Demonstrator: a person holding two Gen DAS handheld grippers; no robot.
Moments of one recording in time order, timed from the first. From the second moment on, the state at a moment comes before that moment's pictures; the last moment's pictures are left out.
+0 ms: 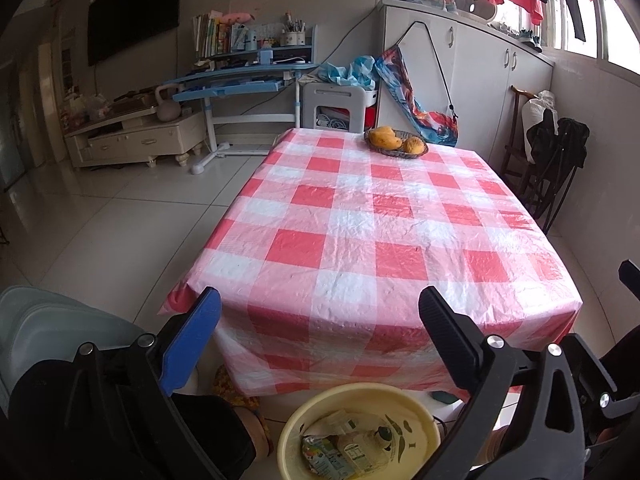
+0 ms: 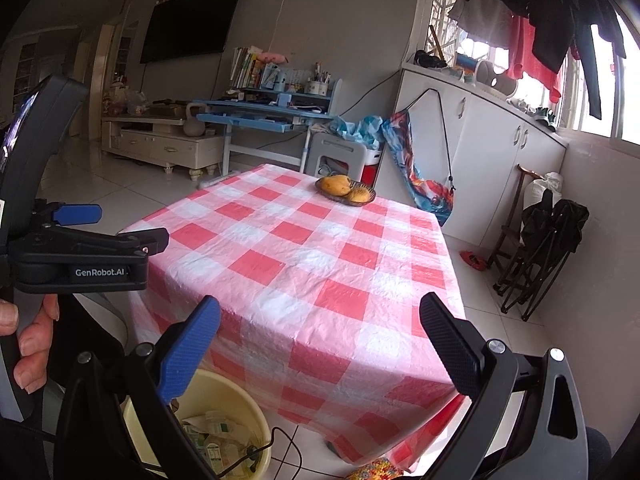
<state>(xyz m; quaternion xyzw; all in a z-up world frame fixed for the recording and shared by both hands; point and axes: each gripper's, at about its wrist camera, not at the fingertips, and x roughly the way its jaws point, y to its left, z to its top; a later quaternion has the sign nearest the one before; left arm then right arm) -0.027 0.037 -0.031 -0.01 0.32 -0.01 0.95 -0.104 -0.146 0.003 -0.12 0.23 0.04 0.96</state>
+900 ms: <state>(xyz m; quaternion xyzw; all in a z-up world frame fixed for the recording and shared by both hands) -0.031 0.021 -0.020 -0.02 0.30 0.00 0.95 -0.110 -0.156 0.011 -0.11 0.21 0.03 0.97</state>
